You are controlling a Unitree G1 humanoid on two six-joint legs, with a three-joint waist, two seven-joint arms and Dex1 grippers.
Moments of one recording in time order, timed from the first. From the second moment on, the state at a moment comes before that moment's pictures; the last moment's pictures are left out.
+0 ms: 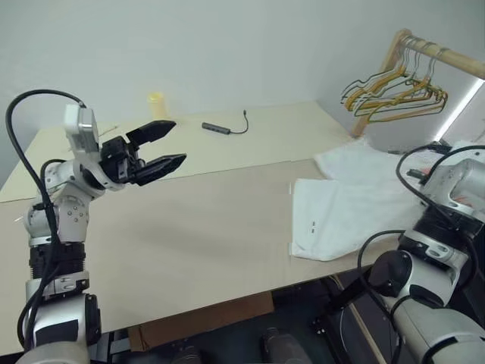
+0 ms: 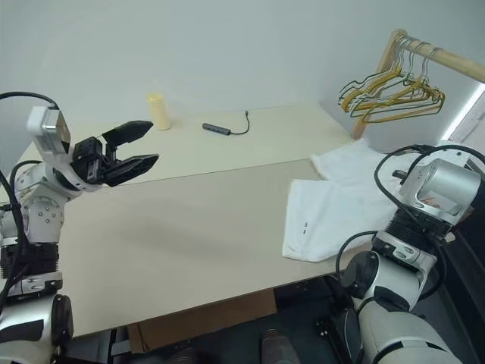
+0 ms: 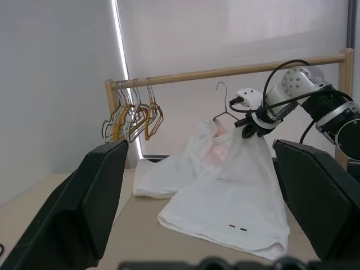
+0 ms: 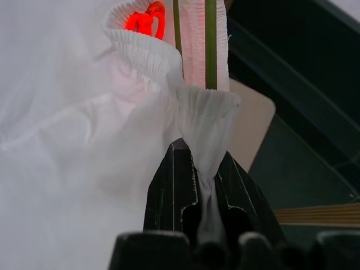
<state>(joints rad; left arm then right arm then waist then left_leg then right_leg) -0.61 0.63 0.27 0.17 -0.73 0.34 -1.29 -0.94 -0.38 -0.66 0.11 -0.22 1.42 -0.35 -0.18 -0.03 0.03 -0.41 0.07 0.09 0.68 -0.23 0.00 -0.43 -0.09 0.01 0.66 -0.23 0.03</state>
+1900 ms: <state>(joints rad) -0.52 0.62 0.29 0.03 -0.78 0.37 -1.25 -1.13 -0.73 -0.66 0.82 0.04 0.92 -0.70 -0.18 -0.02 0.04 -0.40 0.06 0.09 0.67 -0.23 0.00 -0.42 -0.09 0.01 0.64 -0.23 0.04</state>
